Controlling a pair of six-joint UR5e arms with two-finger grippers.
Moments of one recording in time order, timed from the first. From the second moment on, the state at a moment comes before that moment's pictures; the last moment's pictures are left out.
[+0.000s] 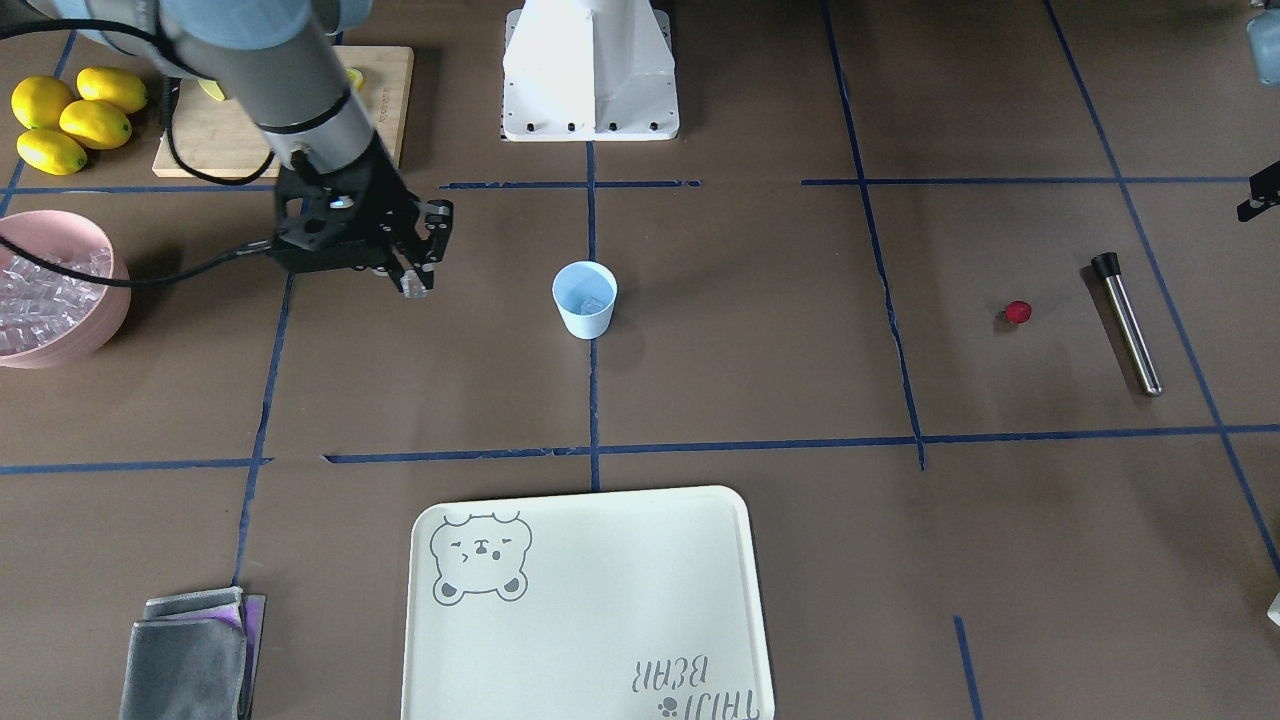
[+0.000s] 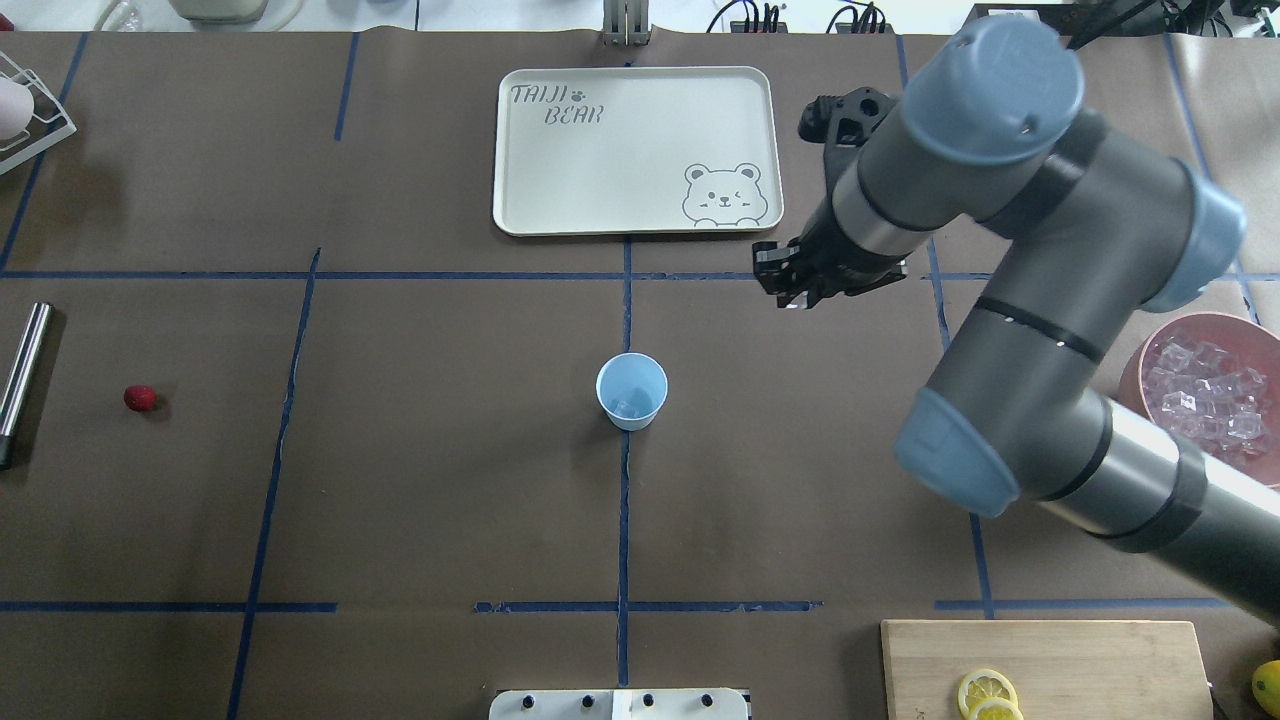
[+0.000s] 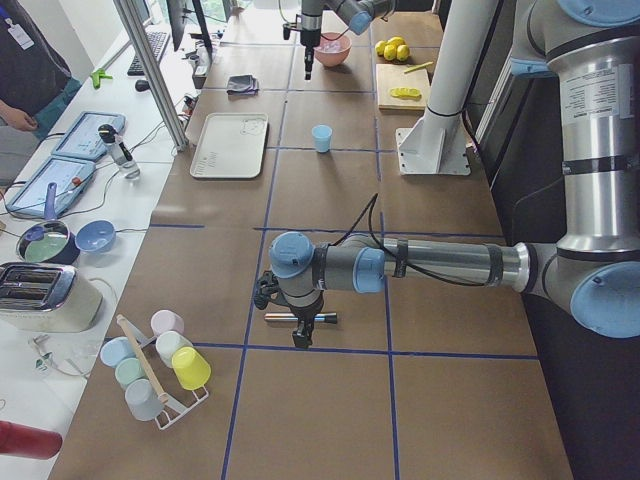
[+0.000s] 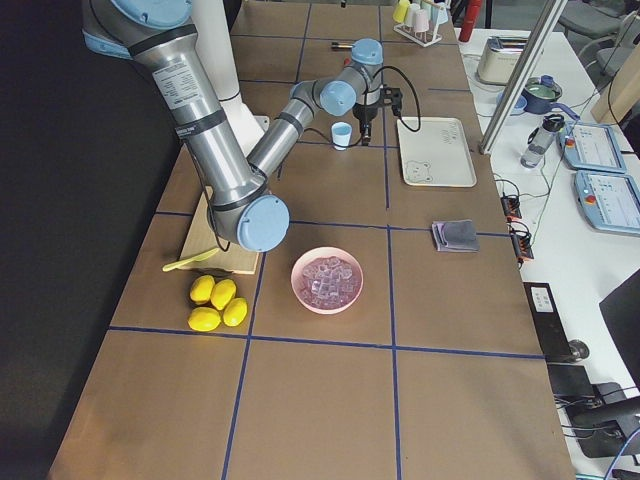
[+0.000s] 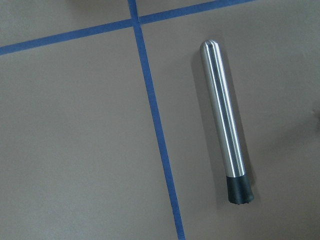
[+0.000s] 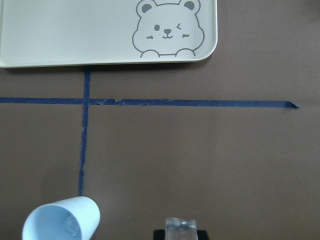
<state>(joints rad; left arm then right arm) -1.45 -1.42 -1.75 -1.55 -2.36 0.12 0.68 -0.97 1.92 -1.71 1.97 1.11</state>
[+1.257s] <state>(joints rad) -1.44 -1.42 -1.74 -1.55 -2.36 0.12 0.43 -0.73 1.66 -1.75 1.70 1.30</state>
